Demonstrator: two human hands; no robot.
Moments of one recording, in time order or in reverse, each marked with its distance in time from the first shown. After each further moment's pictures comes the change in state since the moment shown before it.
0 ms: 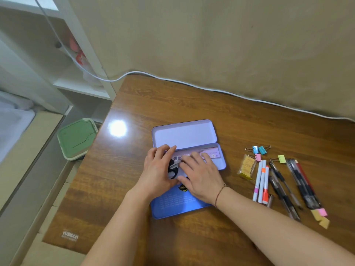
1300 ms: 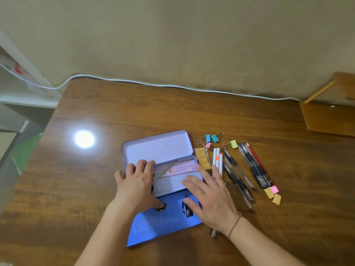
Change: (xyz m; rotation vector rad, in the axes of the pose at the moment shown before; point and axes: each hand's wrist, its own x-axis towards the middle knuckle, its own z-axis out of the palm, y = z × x) left_hand -0.003 0.098 0.037 0.431 -0.304 -0.178; right_hand -0.152 0.071 0.032 0.132 0.239 0.127
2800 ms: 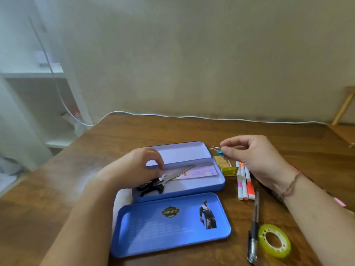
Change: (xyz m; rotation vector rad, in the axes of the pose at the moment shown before) left_hand 0.009 -0.035 0.002 -0.240 0.413 0.369; right_hand 0.040 0.058 -0.011 1.051 0.379 0.326
